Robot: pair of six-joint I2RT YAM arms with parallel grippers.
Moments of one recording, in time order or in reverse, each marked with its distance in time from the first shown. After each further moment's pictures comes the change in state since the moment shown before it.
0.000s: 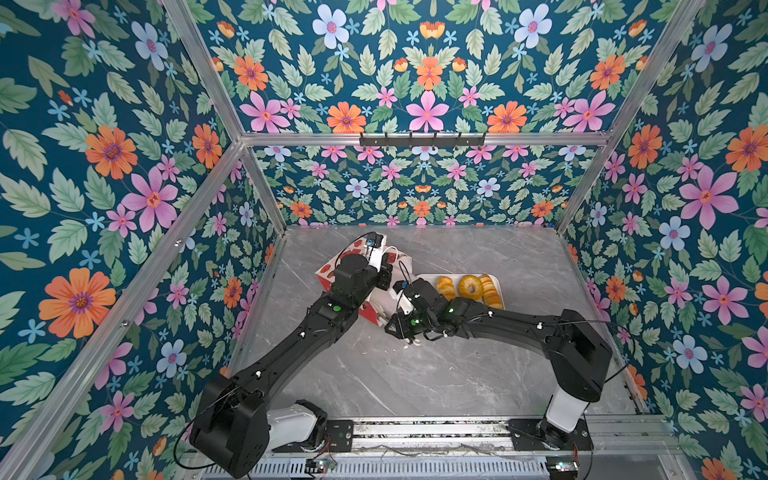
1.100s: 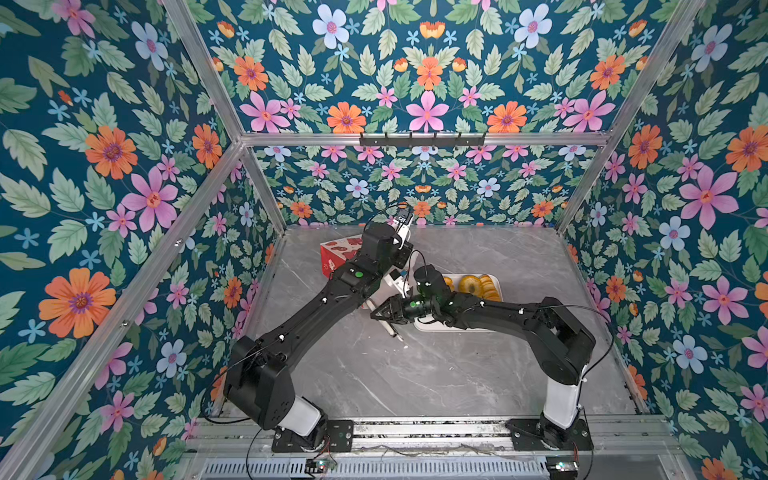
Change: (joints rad) left arm -0.079 0.228 0.366 -0.238 -0.100 0.183; right arm -0.116 0.093 -0.052 0.473 -0.451 0.331
